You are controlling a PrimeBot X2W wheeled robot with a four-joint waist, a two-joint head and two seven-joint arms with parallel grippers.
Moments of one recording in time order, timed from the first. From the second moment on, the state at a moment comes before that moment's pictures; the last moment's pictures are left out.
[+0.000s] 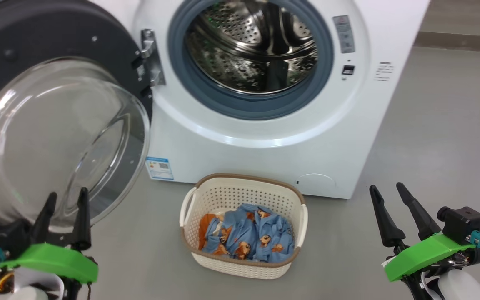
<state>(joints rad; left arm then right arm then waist) -0.30 0.38 -0.28 0.42 -0.71 0.02 -0.20 -0.17 -0.22 0.23 0.35 0.56 0.12 -0.25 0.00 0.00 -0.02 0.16</state>
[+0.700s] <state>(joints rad) -0.10 0.35 -0.29 0.15 -0.70 0.15 -0.22 -0.18 -0.28 0.28 0.35 0.56 0.12 -0.25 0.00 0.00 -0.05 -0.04</state>
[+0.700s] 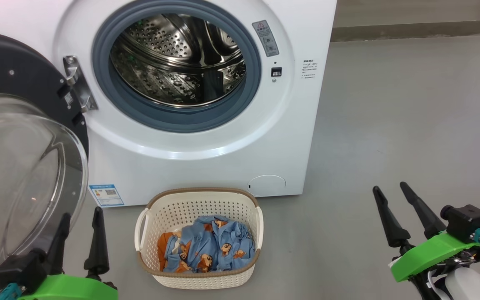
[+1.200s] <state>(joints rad) -0.07 0.33 -0.31 0.11 -0.68 0.16 -0.24 -0.18 -0.29 0.23 0.34 0.56 0.12 -0.25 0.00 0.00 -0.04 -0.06</state>
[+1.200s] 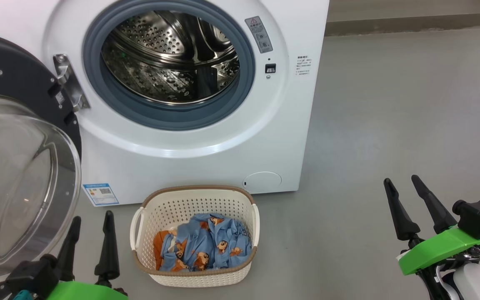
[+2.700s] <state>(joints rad) -0.07 0.33 -0.34 0.12 -0.65 0.15 -0.25 -0.19 -0.28 0.22 0.34 0.56 0.12 -0.25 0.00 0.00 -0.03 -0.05</state>
